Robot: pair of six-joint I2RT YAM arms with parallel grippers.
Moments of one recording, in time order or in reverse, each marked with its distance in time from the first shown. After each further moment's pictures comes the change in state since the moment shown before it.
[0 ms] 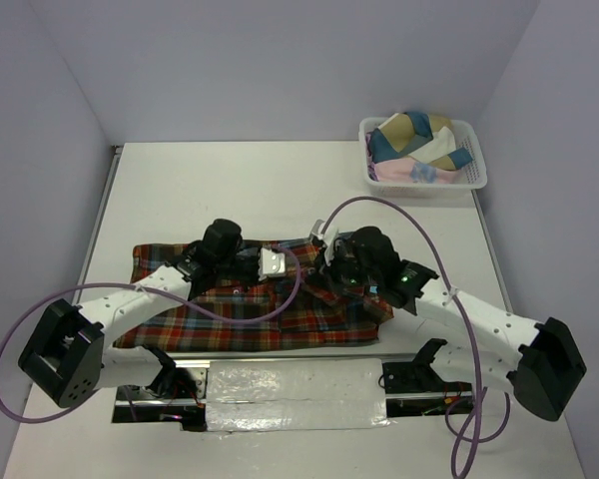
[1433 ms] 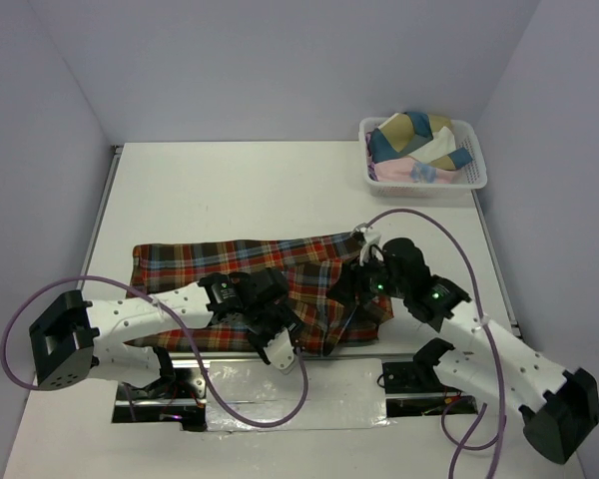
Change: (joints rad) left arm -0.491 0.049 0.169 -0.533 -0.257 0.581; right arm -0.153 -0.325 -0.117 -0.219 0.032 0.378
